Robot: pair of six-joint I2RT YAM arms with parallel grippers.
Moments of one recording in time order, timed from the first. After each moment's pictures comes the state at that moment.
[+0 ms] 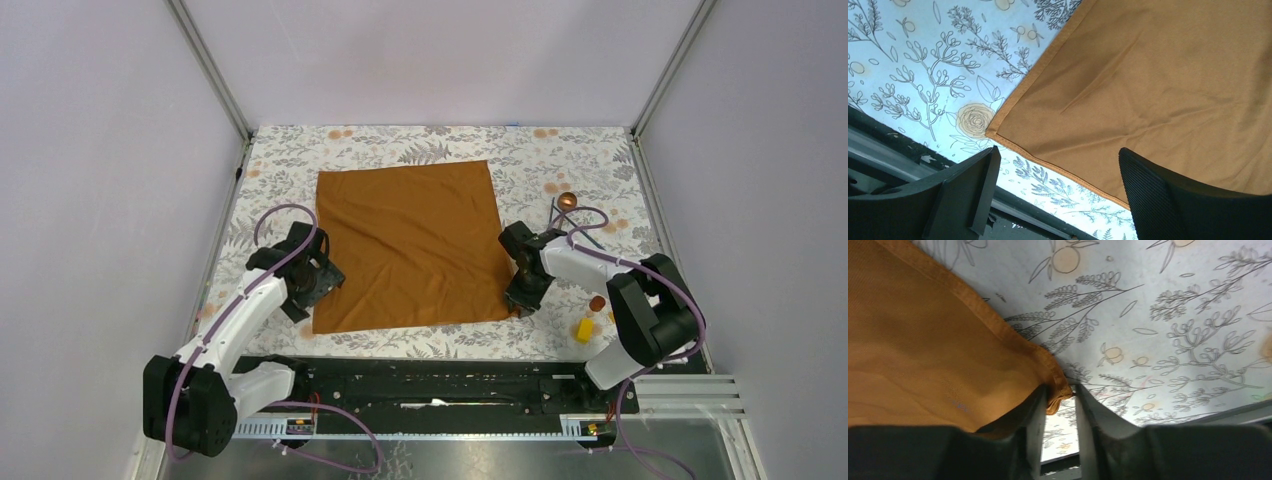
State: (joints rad) left arm -0.25 1.08 0.75 -0.94 -0.21 -1.03; right arm 0.51 1.57 0.83 -0.83 0.08 1.08
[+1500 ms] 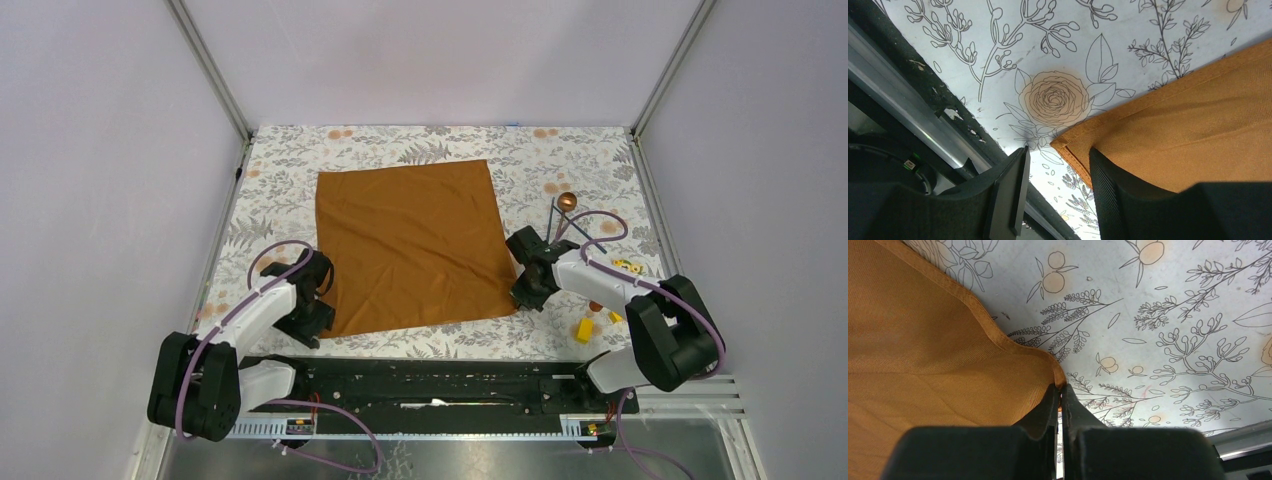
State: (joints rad) left arm -0.25 1.15 0.55 -0.99 -0.19 -1.37; right arm 0.51 1.43 0.74 -0.72 0.16 1.20
